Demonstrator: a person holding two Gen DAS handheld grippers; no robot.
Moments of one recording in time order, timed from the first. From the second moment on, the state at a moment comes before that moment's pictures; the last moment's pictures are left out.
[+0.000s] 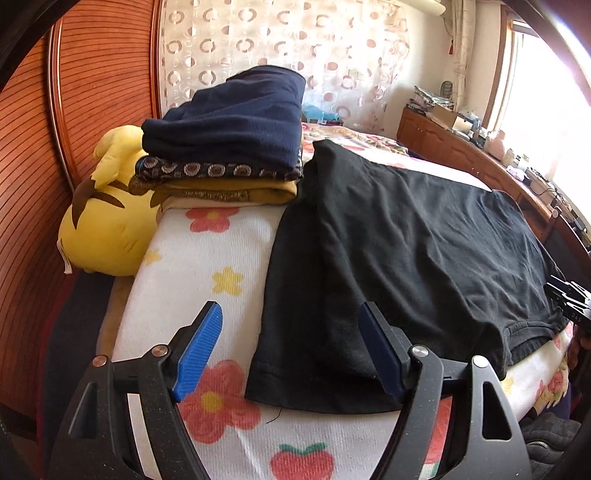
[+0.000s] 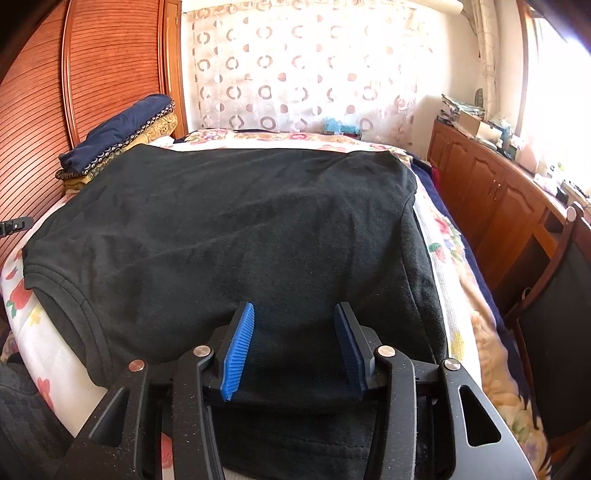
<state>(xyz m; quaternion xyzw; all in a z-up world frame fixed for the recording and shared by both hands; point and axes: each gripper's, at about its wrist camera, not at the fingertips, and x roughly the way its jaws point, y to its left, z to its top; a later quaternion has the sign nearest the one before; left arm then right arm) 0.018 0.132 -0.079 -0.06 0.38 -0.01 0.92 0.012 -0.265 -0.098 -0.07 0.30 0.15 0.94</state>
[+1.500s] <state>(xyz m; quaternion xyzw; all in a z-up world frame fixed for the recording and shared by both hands) 0.043 0.039 -0.022 -0.04 0.32 -0.17 0.93 0.007 -0.274 -0.103 -0.07 0.30 0.17 0.94</state>
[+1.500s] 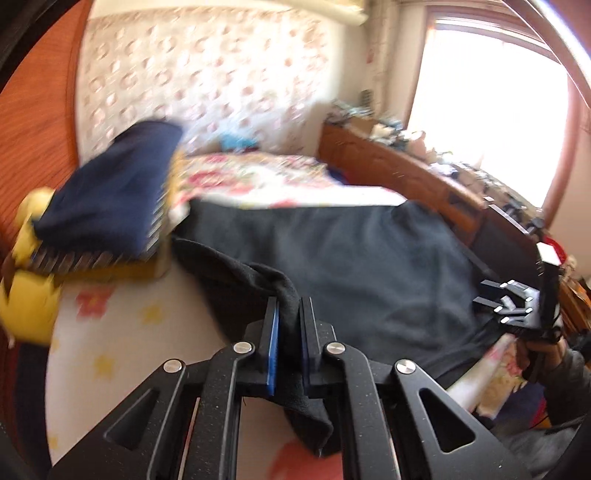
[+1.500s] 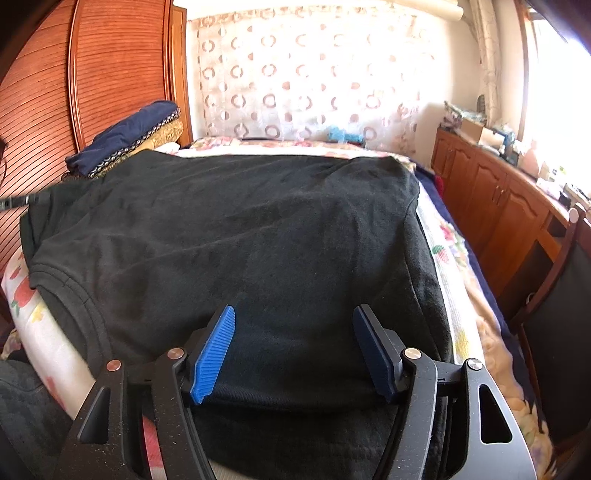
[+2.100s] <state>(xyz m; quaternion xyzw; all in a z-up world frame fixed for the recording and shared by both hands) 0.065 -0.131 0.046 0.05 0.27 -0.34 0.90 -0.018 -0.332 -0.053 -0.03 0.25 0.10 0.96</state>
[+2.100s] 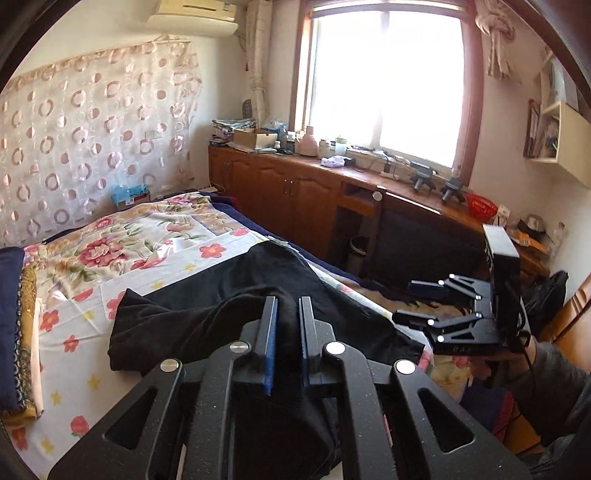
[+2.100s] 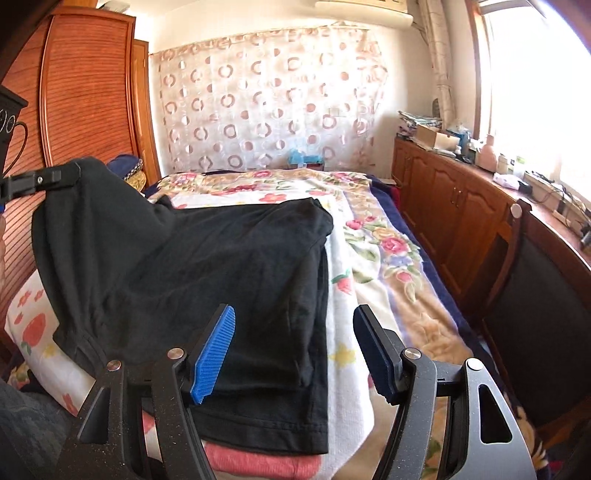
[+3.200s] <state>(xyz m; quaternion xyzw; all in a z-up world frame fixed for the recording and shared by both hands) 0.072 -0.010 -0.036 0.00 0.33 -0.15 0.93 0.041 -0.214 -0.070 -0.12 0.32 0.24 0.91</state>
